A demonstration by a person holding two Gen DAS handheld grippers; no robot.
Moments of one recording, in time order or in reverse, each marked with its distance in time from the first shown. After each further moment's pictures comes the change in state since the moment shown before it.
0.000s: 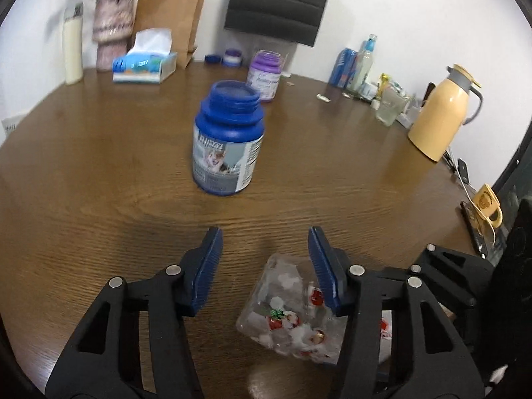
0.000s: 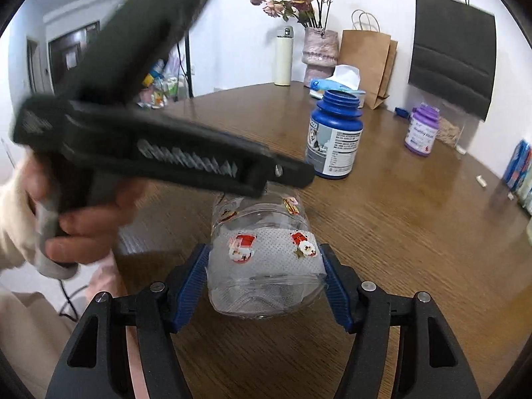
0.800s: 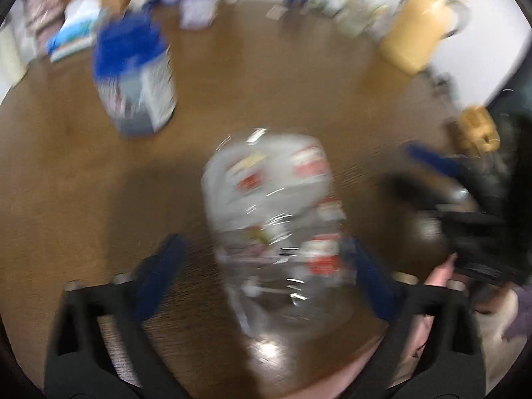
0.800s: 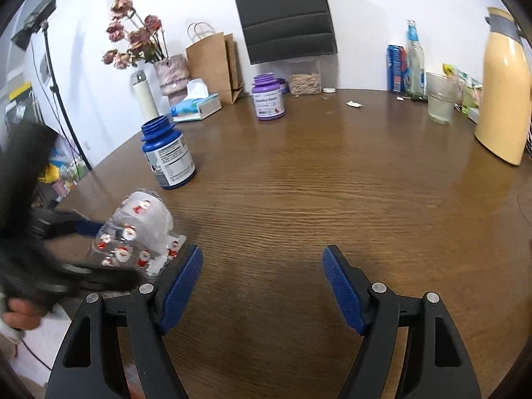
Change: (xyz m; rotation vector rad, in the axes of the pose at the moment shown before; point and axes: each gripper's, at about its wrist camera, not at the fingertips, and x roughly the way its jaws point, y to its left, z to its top) left arm 0.042 -0.048 -0.006 0.172 0.396 -0.003; right arm -0.072 -0.094 -0.054 0.518 -0.079 -0.297
